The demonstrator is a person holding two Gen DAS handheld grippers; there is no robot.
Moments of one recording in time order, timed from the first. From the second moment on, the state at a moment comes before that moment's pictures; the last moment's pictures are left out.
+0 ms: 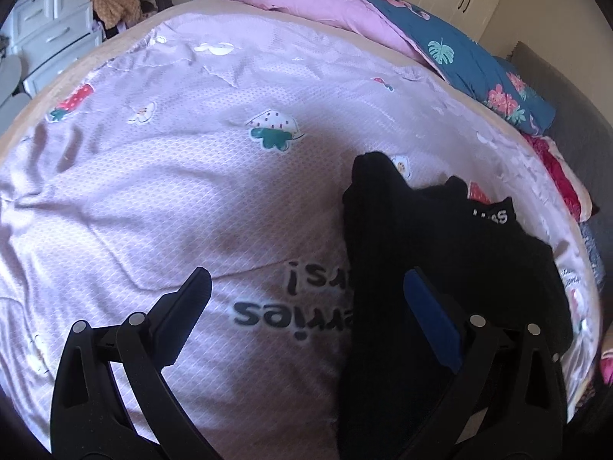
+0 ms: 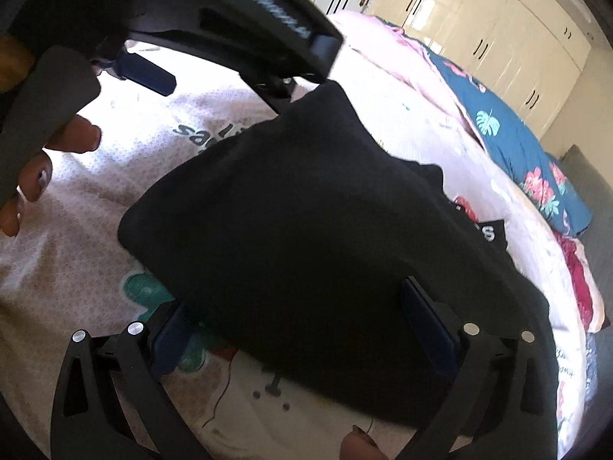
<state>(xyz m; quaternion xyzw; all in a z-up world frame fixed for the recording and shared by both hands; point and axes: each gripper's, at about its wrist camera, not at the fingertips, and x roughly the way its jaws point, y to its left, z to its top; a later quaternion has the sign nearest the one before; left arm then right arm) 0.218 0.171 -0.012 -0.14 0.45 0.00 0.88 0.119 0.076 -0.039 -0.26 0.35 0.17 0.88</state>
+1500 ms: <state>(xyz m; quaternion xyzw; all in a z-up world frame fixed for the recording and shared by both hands) 0.241 0.054 0.049 -0.14 0.43 -0.15 0.88 0.065 -0.032 0.047 -0.09 0.25 0.16 0.95</state>
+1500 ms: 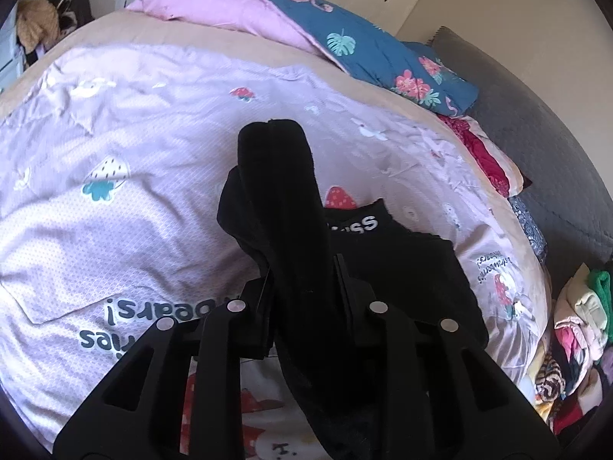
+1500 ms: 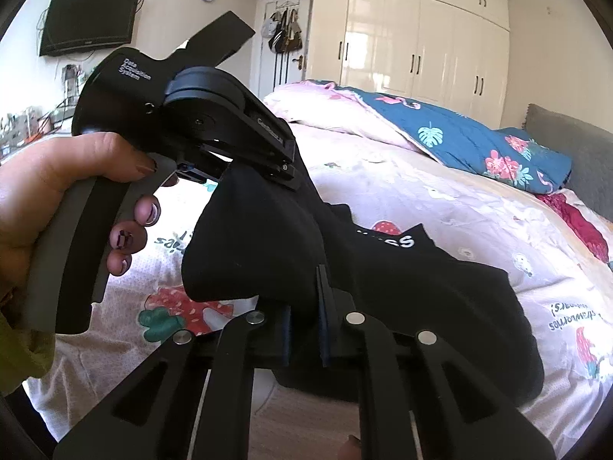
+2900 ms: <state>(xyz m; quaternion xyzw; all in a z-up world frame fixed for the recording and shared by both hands) 0.279 -0.160 0.043 -0.03 0.48 -0.22 0.85 0.062 -0.198 0.033 0.10 0.30 0.06 0.95</state>
